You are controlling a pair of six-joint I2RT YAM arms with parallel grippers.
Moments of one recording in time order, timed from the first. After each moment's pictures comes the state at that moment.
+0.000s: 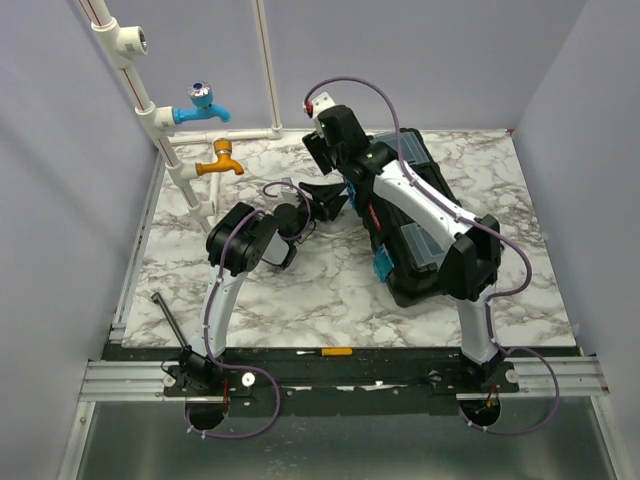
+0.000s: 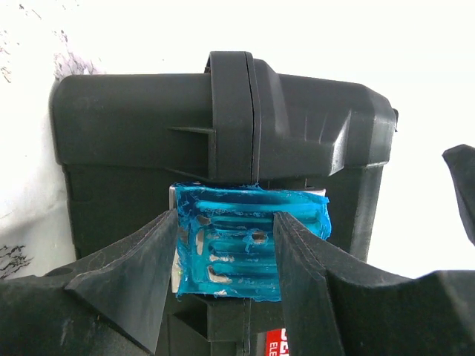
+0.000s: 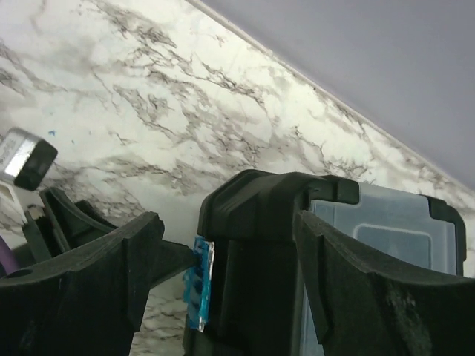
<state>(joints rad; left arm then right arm) -0.47 2.37 1.06 1.46 0.19 -1.72 0.70 2.04 1.98 -0.45 0.46 -0.24</state>
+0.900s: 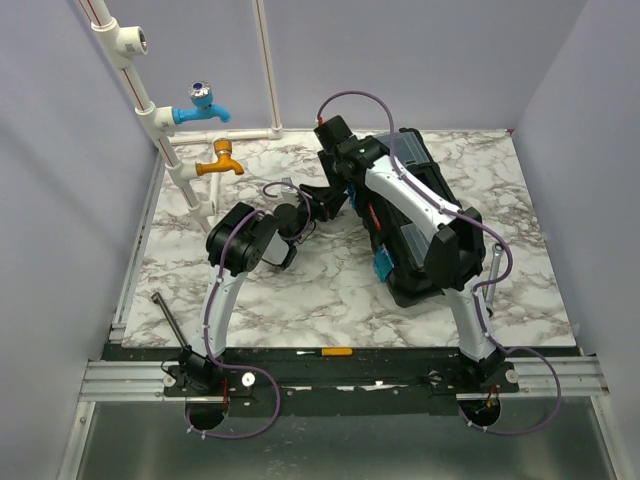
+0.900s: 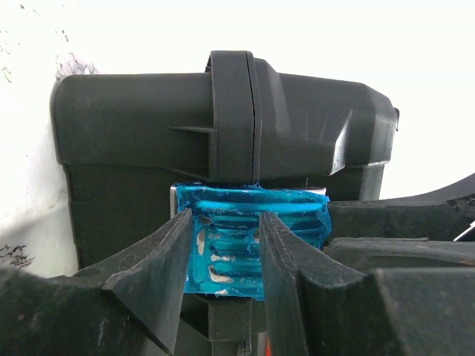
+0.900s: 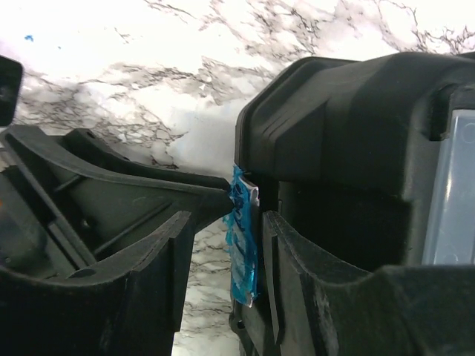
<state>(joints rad) -0.47 2.37 1.06 1.47 0.20 -1.71 0.67 2.21 2.20 -0.87 0.37 0.12</state>
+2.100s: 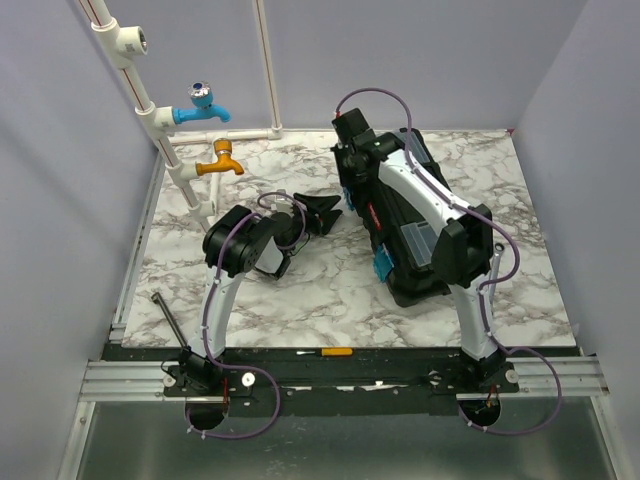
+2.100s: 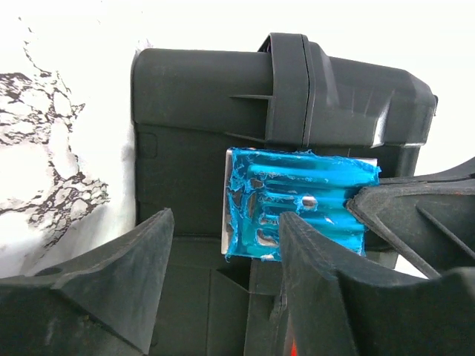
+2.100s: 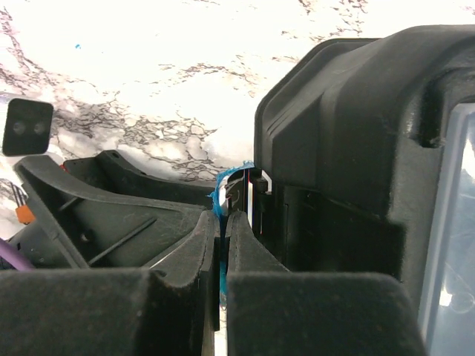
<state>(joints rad) -0.46 2.34 0.92 1.47 0.20 -1.68 0.58 2.20 2.15 -0.85 0.16 0.24</state>
